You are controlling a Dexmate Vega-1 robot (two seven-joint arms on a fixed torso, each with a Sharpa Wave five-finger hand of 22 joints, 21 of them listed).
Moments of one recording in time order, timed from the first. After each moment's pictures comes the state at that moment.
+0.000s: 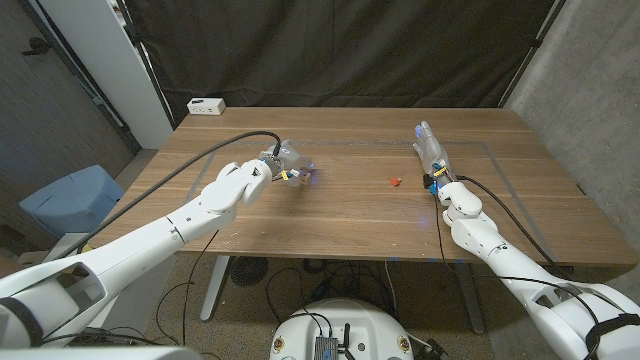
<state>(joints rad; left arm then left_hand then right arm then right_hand) 0.64 0.79 0.80 -1.79 1.10 0.25 -0.32 0.79 -0.13 0.50 -0.15 0.19 0.25 -0.22 0.17 0.18 0.42 -0.09 0.20 0.19 0.15 0.19 0.18 0.17 -0.12 0.21 0.19 0.17 -0.75 -0.40 -0.39 -1.07 0.61 0.41 0.01 0.32 0.13 0.11 0.06 0.21 0.08 -0.09 0.18 0.17 -0.01 -0.03 0.18 0.18 -0.17 0.02 0.19 0.19 -0.03 -0.01 0.19 0.16</state>
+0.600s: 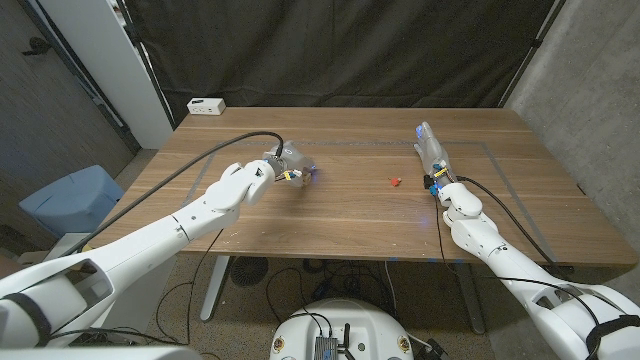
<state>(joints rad) 0.62 0.77 0.82 -1.75 1.08 0.25 -0.31 0.79 -0.13 0.49 -0.15 0.19 0.30 -0.22 0.20 0.18 0.50 -0.11 0.23 0.19 0.19 0.17 0.19 0.17 -0.10 0.21 0.19 0.17 -0.76 -0.40 -0.39 -1.07 0.61 0.41 0.01 0.32 0.13 0.11 0.06 0.21 0.08 -0.09 0.18 0.17 -0.01 -0.03 0.18 0.18 -0.17 0.02 0.19 0.19 -0.03 -0.01 0.19 0.16</state>
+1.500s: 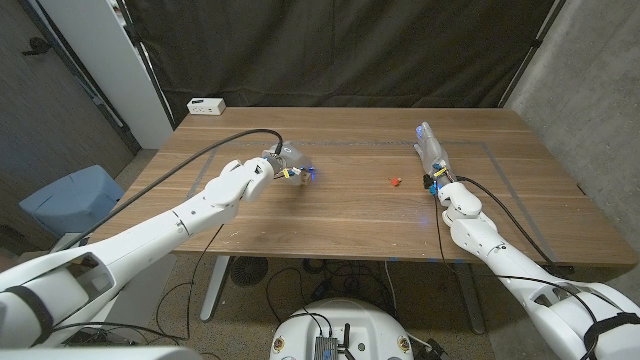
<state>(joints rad) 0.58 0.77 0.84 -1.71 1.06 0.22 -0.29 0.82 -0.13 0.48 -0.16 0.19 0.38 -0.22 0.21 0.18 0.58 -0.16 0.24 0.19 0.26 0.13 0.20 0.17 -0.05 0.21 0.19 0.17 -0.75 -0.39 -0.39 -1.06 0.61 0.41 0.01 0.32 0.13 0.11 0.06 0.21 0.08 -0.09 0.18 0.17 -0.01 -0.03 0.18 0.18 -0.17 0.02 0.19 0.19 -0.03 -0.01 0.19 0.16</state>
